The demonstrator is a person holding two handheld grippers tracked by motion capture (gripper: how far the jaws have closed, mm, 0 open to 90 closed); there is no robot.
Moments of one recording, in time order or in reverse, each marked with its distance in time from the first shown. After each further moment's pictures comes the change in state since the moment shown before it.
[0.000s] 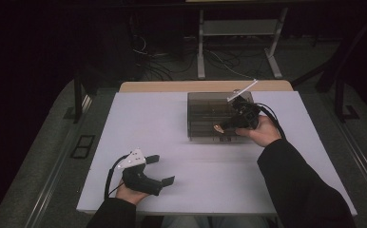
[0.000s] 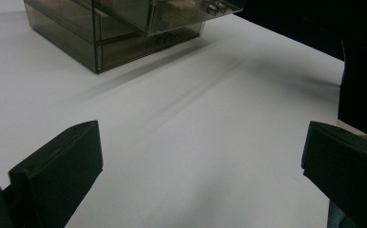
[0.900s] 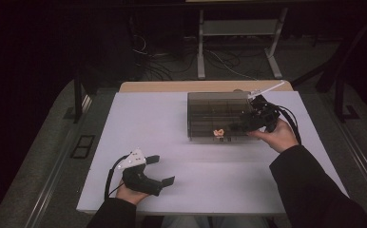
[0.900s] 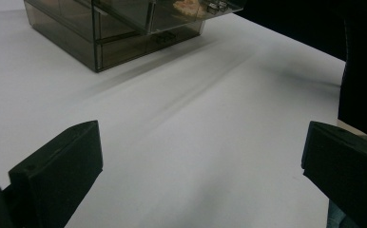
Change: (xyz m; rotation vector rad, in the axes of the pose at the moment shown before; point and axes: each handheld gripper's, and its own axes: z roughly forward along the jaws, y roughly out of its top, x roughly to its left) left arm -0.001 -0.001 0.000 0.003 0.001 -0.004; right arm 0.008 -0.027 -0.047 -0.150 -0.032 0.091
